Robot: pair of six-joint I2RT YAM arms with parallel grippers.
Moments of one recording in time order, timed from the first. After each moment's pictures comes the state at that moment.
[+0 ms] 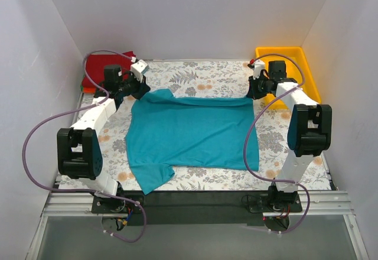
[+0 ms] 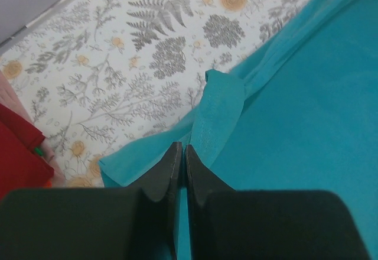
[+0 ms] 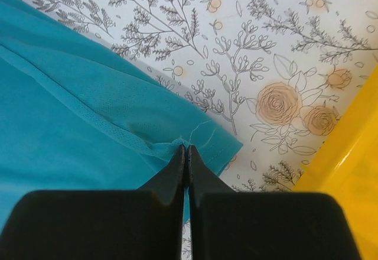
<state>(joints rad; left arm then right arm) -0.06 1.62 1.17 -0.07 0.62 0.36 0.02 1.86 1.37 -0.38 -0.45 -0.31</state>
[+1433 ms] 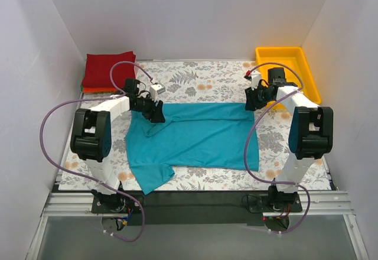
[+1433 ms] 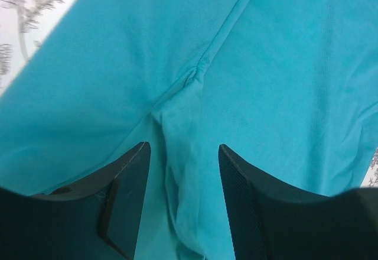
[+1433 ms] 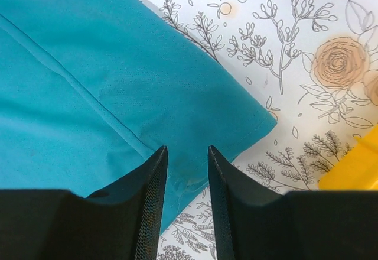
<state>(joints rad) -0.13 1.80 1.16 -0.42 0.75 0.47 0.02 1.79 1.26 -0.51 -0.50 -0.47</state>
